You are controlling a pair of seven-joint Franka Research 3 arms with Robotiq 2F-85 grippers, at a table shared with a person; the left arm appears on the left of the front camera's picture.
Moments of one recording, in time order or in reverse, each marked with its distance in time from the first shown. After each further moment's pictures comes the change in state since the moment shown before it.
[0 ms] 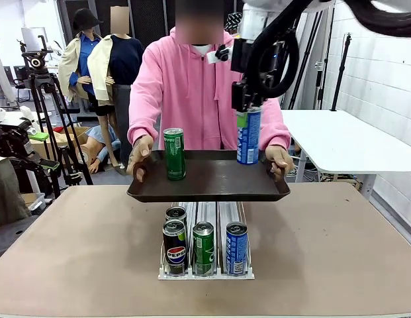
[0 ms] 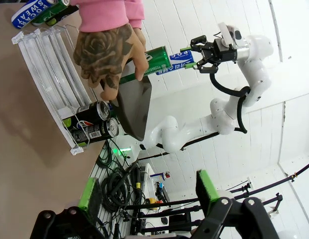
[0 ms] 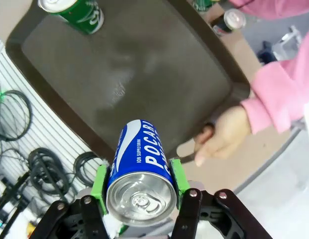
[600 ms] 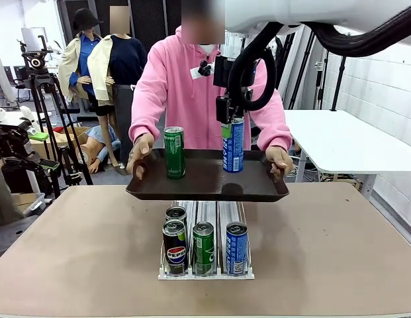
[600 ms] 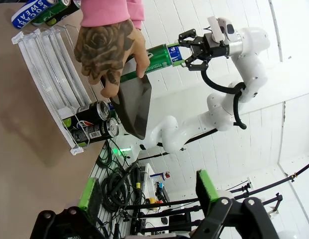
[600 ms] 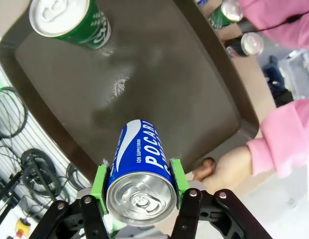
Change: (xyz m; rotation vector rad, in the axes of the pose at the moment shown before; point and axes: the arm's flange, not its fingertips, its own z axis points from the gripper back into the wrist) left arm 0.000 0.000 0.000 0.000 0.000 0.000; right arm 0.039 -0.008 -0.039 0.022 0.014 0.084
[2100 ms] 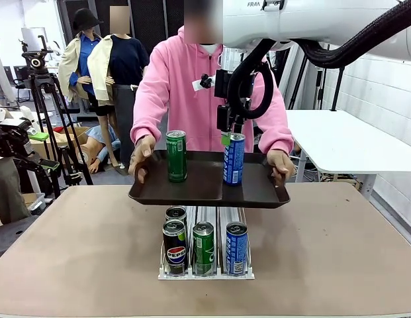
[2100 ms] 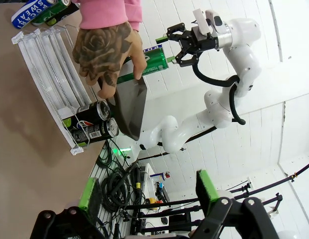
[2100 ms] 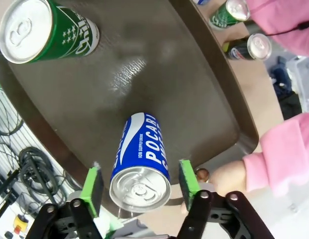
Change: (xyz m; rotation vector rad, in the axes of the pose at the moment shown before) left arm 0.000 0.000 0.000 0.000 0.000 0.000; right arm 0.009 -0.025 -0.026 0.036 0.021 0.011
